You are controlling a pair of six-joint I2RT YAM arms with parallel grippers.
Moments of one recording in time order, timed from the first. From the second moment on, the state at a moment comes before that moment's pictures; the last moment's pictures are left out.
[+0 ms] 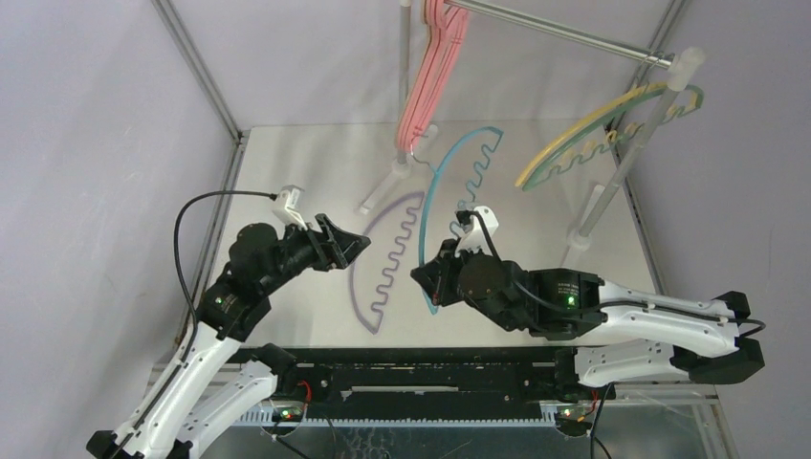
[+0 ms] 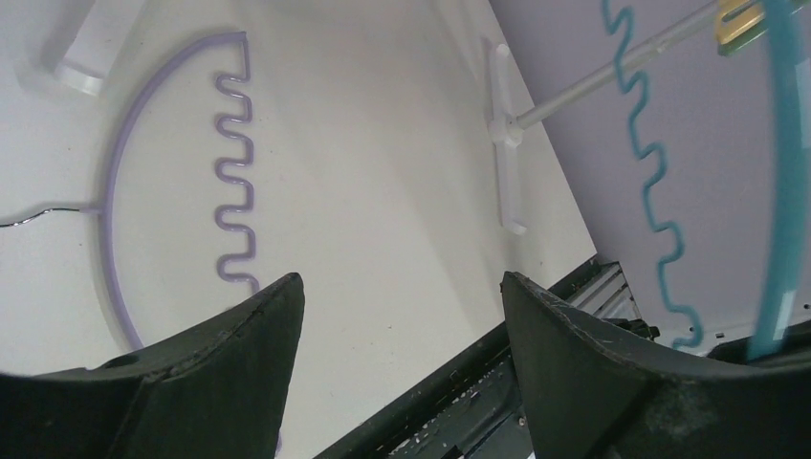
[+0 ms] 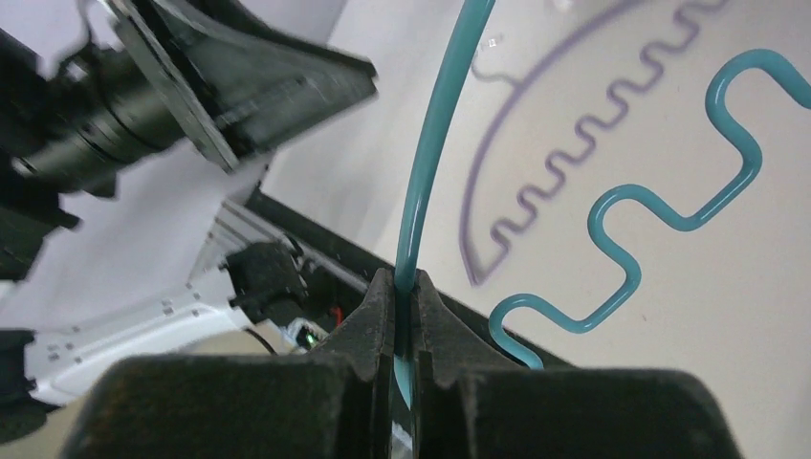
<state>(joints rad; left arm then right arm) -0.49 0.66 0.79 -0.39 0.19 -0.63 1.42 1.07 1.23 -0.68 0.60 0.87</state>
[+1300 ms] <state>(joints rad) -0.49 0.64 0.79 -0.43 0.19 -0.61 0.78 1.43 1.58 -0.20 0.45 0.57</state>
